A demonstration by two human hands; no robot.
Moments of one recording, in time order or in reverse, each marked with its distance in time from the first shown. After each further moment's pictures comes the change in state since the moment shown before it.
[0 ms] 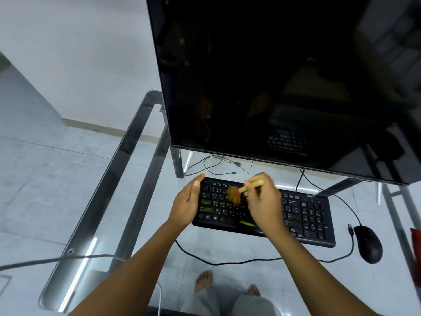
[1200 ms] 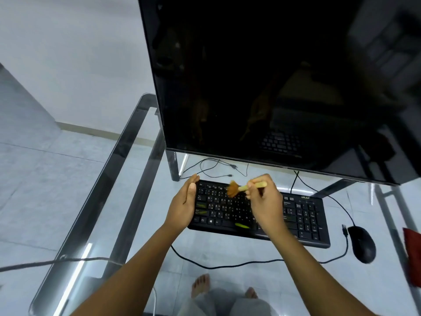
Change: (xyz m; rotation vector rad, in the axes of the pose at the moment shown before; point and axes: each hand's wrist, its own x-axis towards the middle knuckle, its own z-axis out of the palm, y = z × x) left_hand -0.004 0.008 -0.003 0.055 0.030 0.009; right_hand 0.002 -0.001 -0.007 0.128 0.014 0.110
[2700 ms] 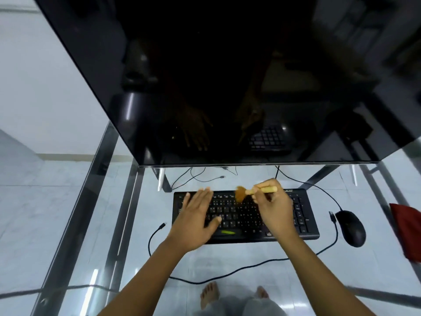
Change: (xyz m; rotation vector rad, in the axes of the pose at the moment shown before) left_hand -0.008 0.023 0.047 0.718 -0.308 0.414; right_hand 0.000 0.040 -0.052 0.038 0.111 0.084
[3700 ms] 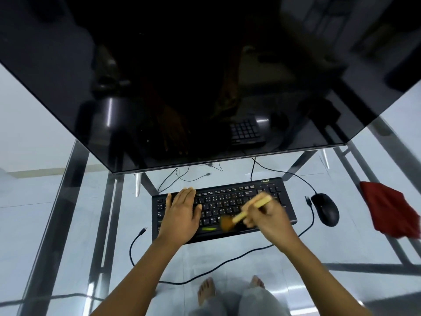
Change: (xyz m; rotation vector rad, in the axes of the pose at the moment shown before) left_hand 0.035 0.018 0.003 0.108 0.063 -0.088; right_hand -0.026 0.021 -0.044 0.078 -0.107 0.144
